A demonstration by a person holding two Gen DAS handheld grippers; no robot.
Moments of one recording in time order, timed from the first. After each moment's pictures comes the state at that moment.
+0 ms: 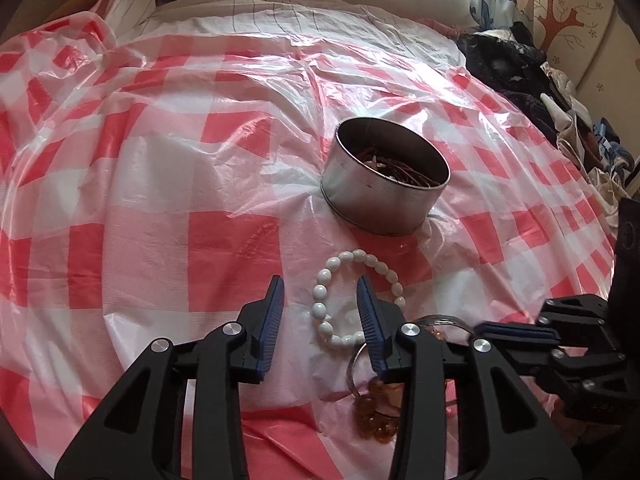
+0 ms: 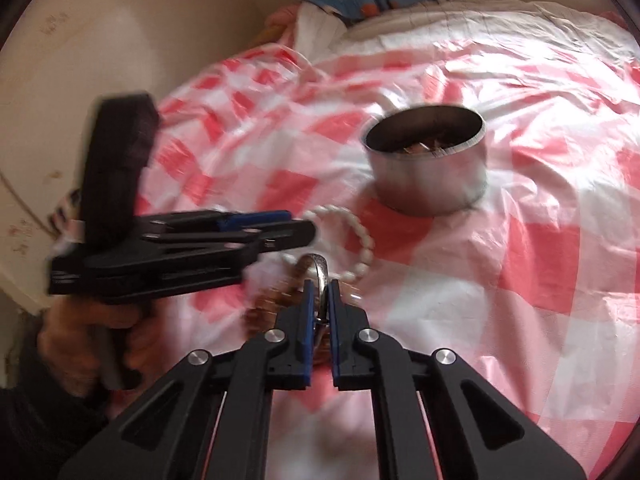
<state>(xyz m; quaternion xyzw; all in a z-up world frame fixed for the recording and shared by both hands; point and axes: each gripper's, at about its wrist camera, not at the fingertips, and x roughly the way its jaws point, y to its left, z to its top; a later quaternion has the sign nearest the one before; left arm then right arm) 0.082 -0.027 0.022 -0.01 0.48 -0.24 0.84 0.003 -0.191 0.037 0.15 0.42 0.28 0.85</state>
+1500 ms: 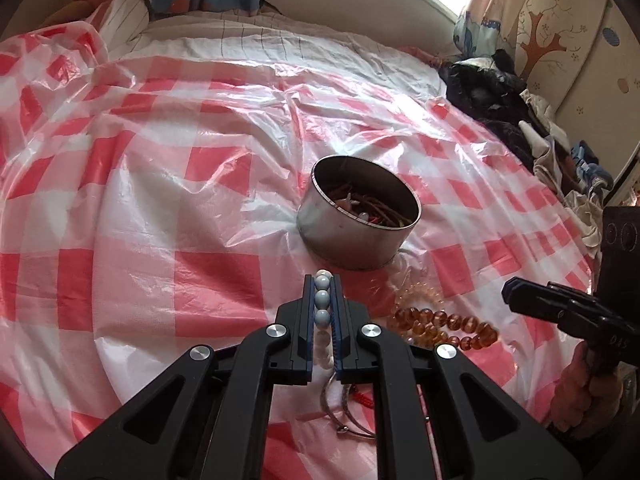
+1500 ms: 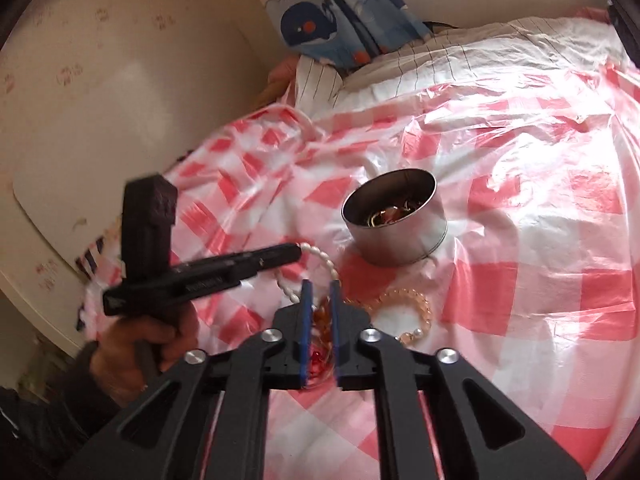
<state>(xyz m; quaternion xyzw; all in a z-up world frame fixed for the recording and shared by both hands) 0.084 -0.030 0.033 -0.04 0.45 -0.27 0.85 -0.004 -0.247 0.057 0.19 0.38 0.23 0.87</state>
